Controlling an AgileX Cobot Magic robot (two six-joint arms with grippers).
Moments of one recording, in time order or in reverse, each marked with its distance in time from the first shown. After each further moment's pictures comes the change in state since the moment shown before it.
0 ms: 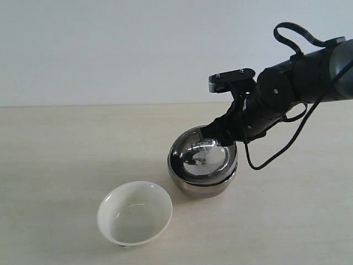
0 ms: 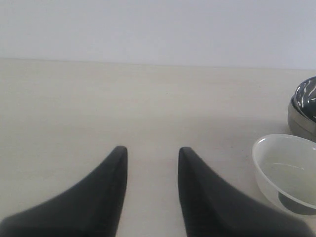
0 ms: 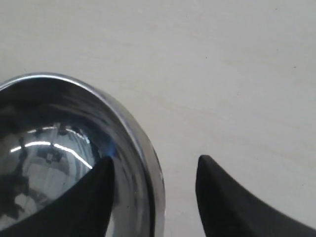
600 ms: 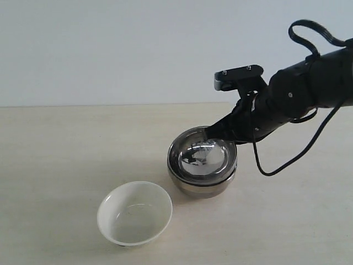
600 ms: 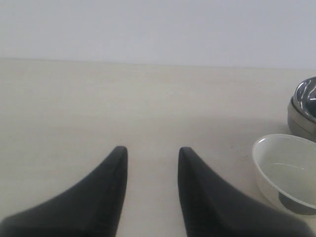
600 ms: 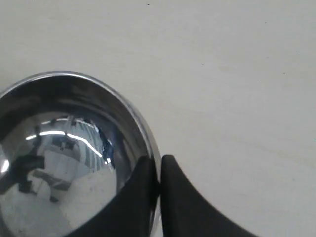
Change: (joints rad) left arm 0.000 0.000 0.000 0.000 0.000 0.000; right arm 0.000 -0.074 0.093 0.000 -0.077 0.000
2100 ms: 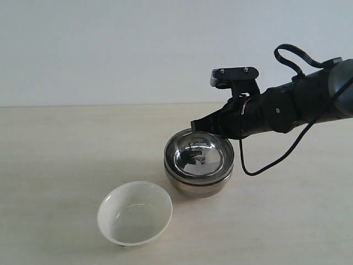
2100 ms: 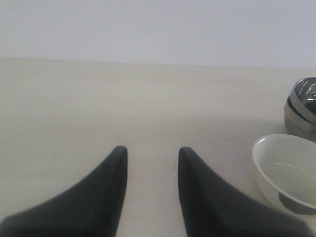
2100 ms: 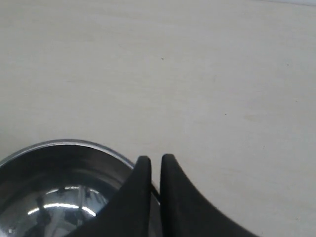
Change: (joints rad) left arm 0.000 0.000 0.000 0.000 0.000 0.000; right arm 0.000 0.089 0.007 0.087 -0.276 0.014
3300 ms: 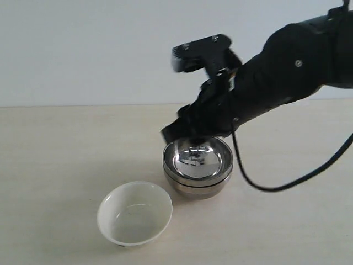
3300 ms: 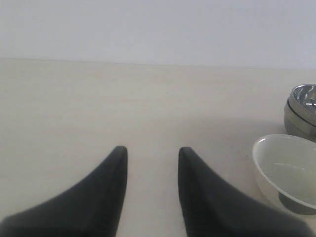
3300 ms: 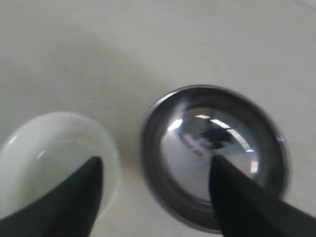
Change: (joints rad) left arm 0.000 0.000 0.000 0.000 0.000 0.000; right arm 0.243 -0.312 0.000 0.062 0.428 -0.220
